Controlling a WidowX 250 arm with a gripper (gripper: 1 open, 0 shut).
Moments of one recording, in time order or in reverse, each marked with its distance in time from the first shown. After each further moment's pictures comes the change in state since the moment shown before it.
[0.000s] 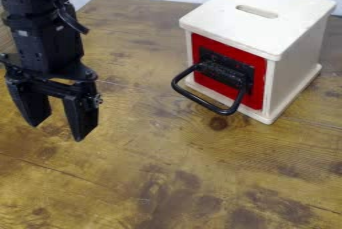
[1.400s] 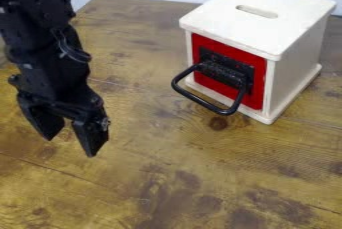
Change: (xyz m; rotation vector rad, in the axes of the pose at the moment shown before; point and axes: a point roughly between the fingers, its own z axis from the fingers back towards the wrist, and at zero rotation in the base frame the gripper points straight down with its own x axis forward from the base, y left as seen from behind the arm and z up) arm 0.002 -0.009 -0.020 0.000 -0.162 -0.047
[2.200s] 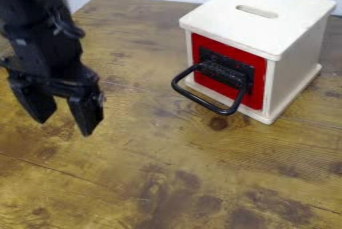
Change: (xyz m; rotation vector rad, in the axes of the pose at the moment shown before) arm 0.011 0.011 0.019 0.014 0.004 0.098
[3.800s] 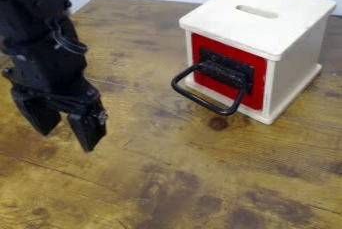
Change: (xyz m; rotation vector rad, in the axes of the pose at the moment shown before) arm -0.012 -0.004 -0.008 -0.010 -0.008 -0.079
